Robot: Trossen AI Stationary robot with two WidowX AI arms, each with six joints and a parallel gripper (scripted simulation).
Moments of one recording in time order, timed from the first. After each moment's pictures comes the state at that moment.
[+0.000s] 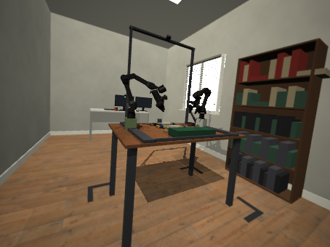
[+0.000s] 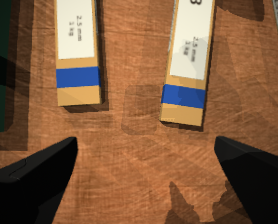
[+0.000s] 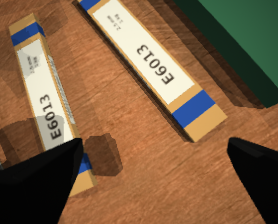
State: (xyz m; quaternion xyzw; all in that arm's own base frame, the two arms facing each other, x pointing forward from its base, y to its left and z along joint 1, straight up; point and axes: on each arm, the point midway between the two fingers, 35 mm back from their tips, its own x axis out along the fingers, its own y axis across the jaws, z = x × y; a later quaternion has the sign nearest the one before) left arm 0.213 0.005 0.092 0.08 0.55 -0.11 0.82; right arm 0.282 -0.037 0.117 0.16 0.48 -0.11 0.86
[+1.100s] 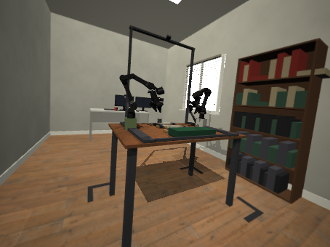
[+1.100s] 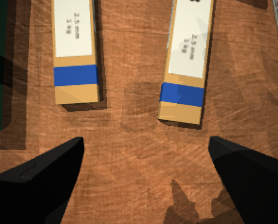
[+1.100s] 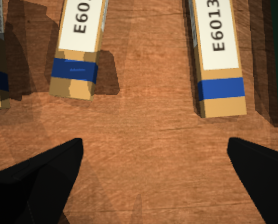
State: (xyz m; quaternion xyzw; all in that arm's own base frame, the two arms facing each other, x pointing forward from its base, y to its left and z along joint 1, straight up) left arm 0.212 0.004 0.092 0.08 0.56 -0.11 0.82; right arm 0.242 -0.006 0.100 -0.06 0.56 0.08 0.82
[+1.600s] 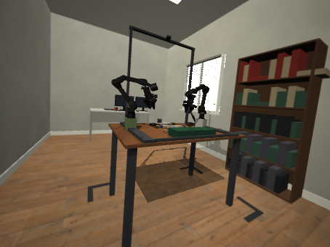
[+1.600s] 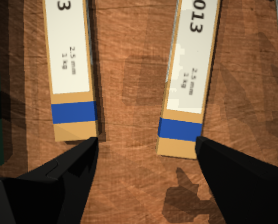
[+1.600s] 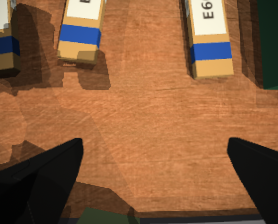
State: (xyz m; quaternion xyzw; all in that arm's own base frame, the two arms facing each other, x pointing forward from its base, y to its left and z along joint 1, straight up) left arm 0.280 -0.017 0.096 0.08 0.60 -0.11 0.79; right arm 0.177 -0.019 0.127 -0.06 0.55 0.08 0.83
